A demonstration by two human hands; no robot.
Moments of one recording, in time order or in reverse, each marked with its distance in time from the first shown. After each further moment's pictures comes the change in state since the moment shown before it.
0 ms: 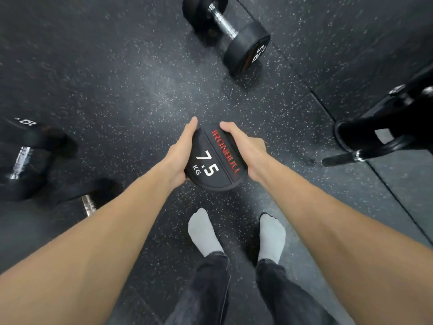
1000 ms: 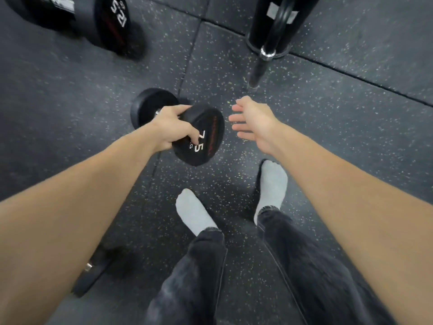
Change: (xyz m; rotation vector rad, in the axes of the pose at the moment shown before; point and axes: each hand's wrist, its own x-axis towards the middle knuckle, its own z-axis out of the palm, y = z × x) left_hand 0.020 -0.050 0.186 0.923 -0.169 0.179; right_hand 0.007 0.134 -0.199 0.312 0.133 -0.071
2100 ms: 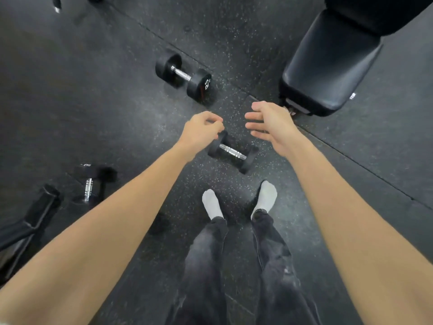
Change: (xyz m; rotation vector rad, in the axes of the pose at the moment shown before) left_hand -0.327 0.138 -0.115 -0.110 0.286 0.182; right_hand -0.297 -0.202 0.008 -0.077 -0.105 -0.249
